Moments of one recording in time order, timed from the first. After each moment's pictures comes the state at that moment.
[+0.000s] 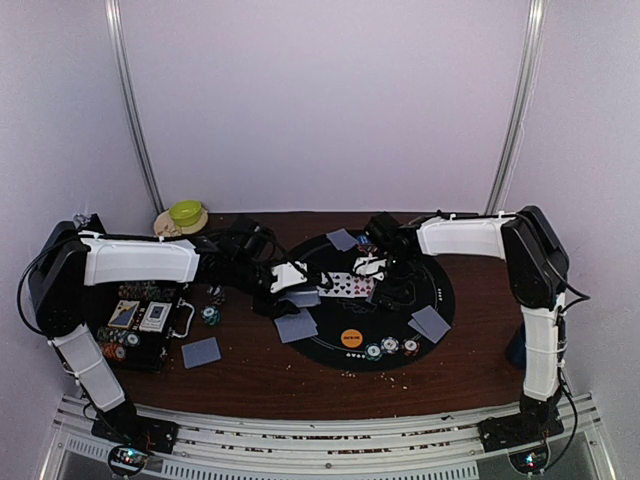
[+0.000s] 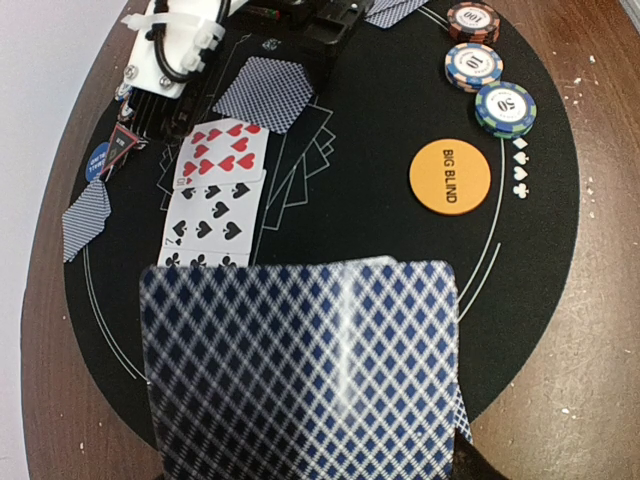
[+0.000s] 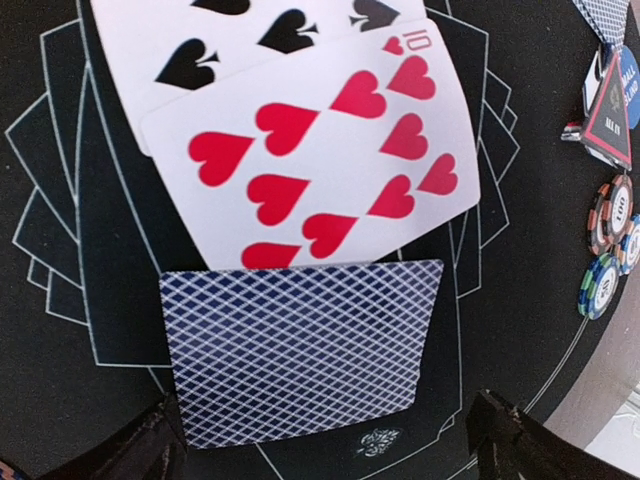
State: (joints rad) left arm -0.75 1.71 1.14 -0.29 0.27 0.76; right arm 0.62 2.08 1.54 -0.70 0.20 -0.59
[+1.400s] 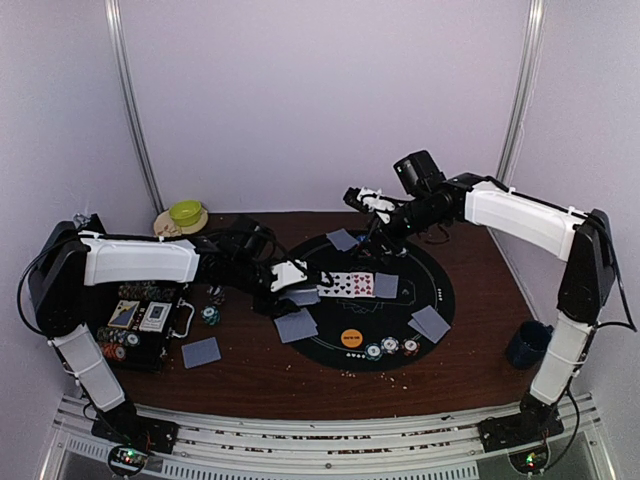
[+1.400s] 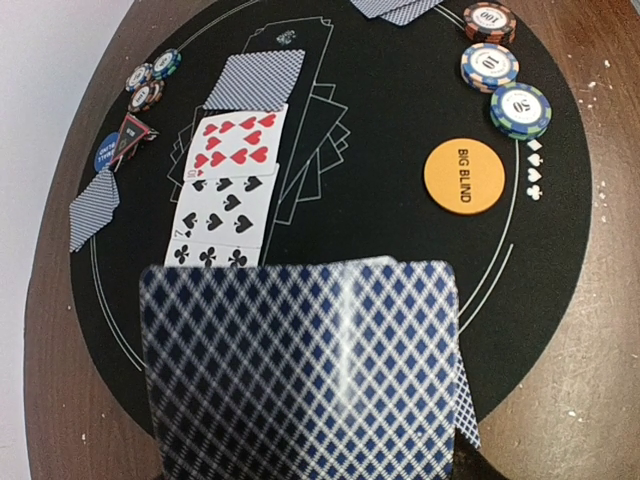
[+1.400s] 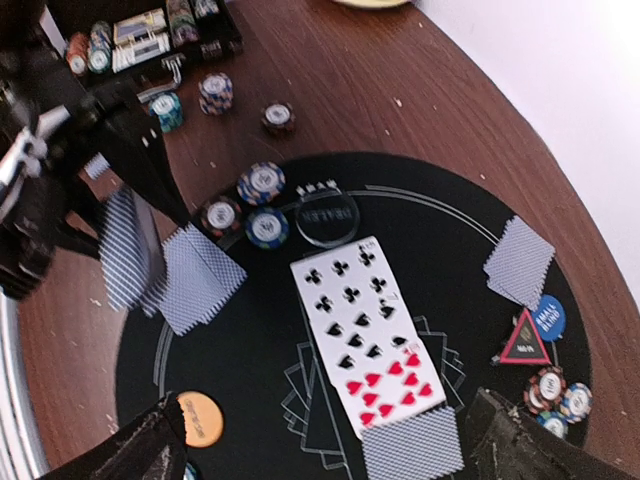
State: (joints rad) left arm -0.75 1.71 1.14 -0.28 0.25 0.74; right arm 0.58 1.80 1.60 -0.63 -0.35 -0.47
